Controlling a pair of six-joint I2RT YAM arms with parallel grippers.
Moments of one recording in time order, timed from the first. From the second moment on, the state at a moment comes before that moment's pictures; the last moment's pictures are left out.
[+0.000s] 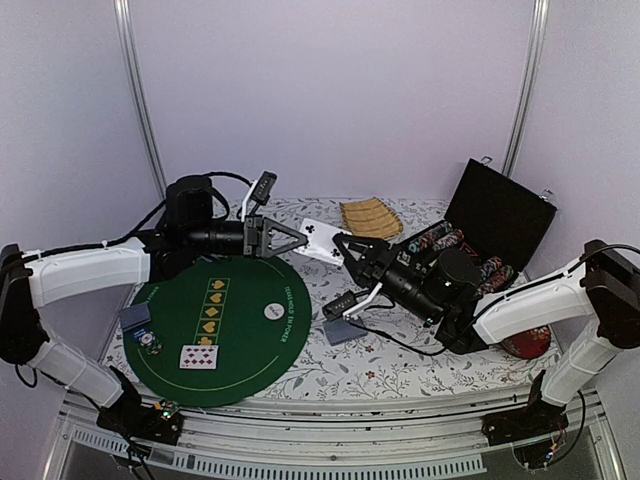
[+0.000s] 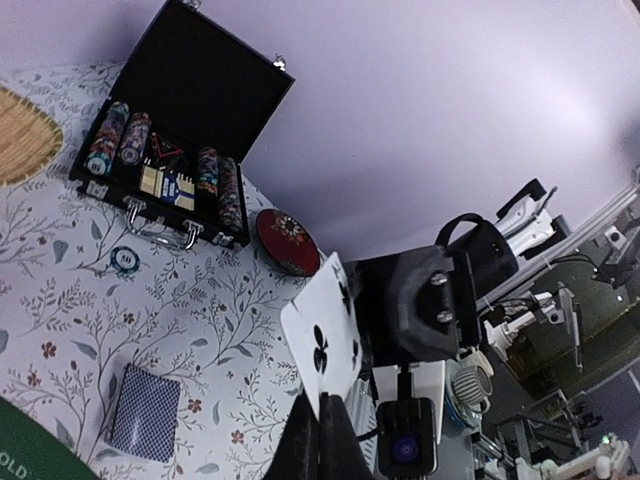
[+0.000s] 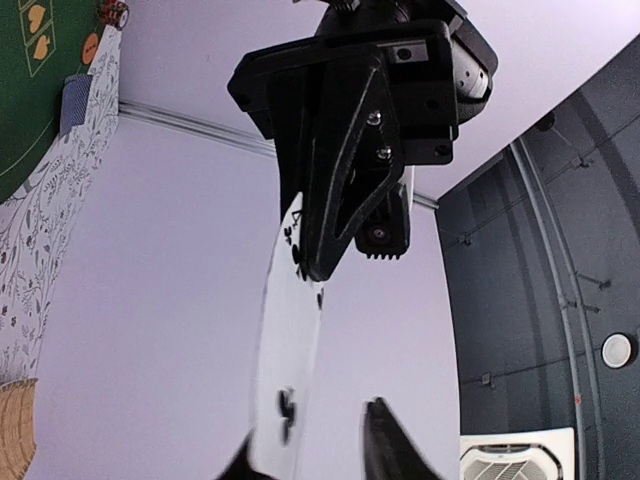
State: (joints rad) left arm -0.65 1.40 0.94 0.30 0.78 -0.64; right arm 1.03 1.59 0.70 1.16 0.06 -1.98
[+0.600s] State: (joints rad) left arm -0.26 1.05 0.66 -0.69 0.40 -0.49; right arm 1.00 1.43 0.63 1.06 0.01 -1.53
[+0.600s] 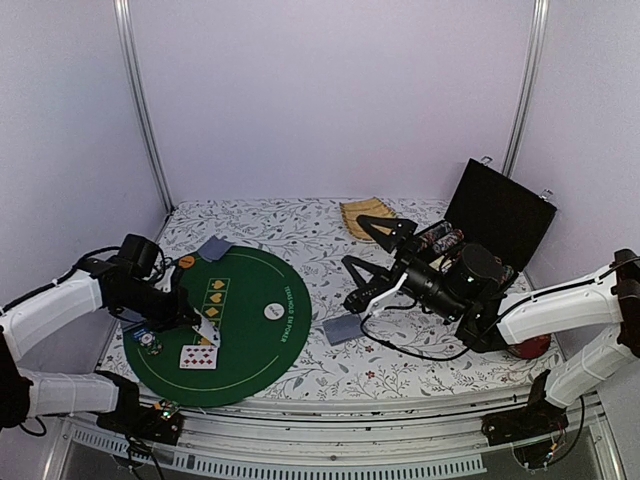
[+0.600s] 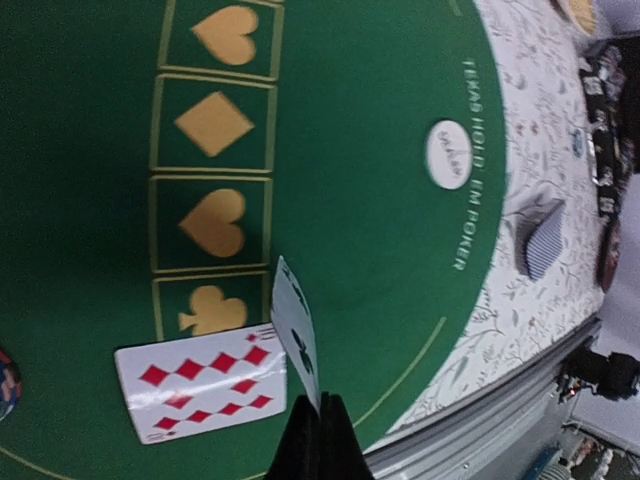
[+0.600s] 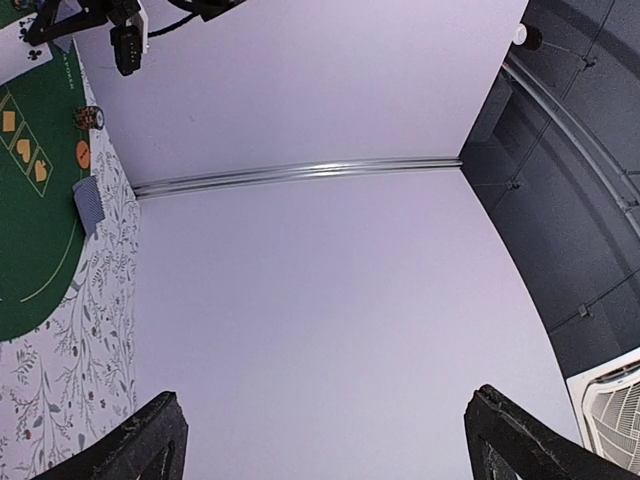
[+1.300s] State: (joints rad) left arm -0.18 1.16 0.67 -0.68 0.28 -0.56; right arm 0.97 1.36 0.54 1.06 -0.05 -1.42
